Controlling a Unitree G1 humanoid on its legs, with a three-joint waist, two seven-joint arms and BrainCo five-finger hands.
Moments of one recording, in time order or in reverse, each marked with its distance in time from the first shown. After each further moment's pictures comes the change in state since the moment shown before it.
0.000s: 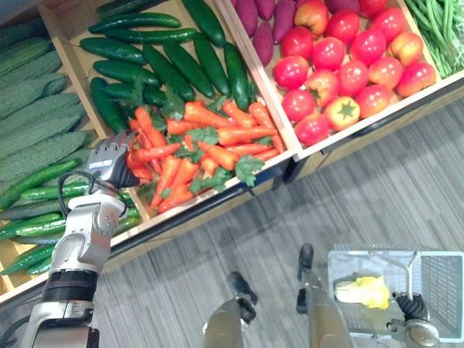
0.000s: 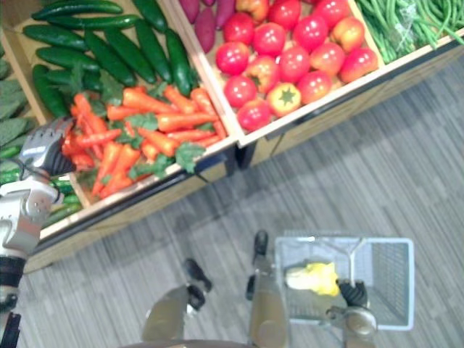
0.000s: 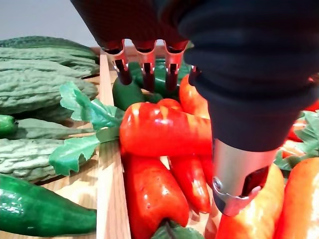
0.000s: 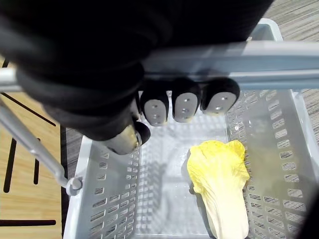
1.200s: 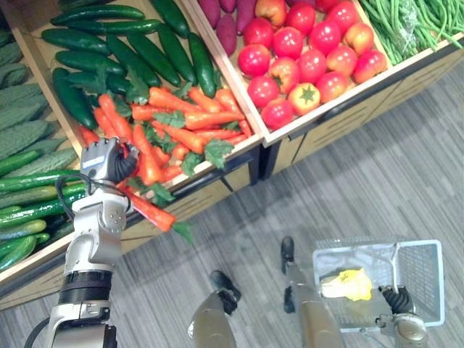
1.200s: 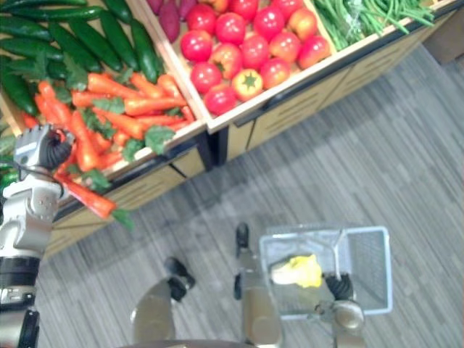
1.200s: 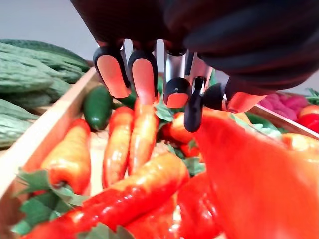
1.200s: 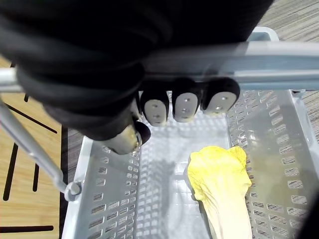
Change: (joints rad) left arm 0.024 -0.112 0.111 -0.073 0.005 0.055 0.074; right arm -0.001 0.015 0.083 -0.010 -0.005 -0.005 -0.001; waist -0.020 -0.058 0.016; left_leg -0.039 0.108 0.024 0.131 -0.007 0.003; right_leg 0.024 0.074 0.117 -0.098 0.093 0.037
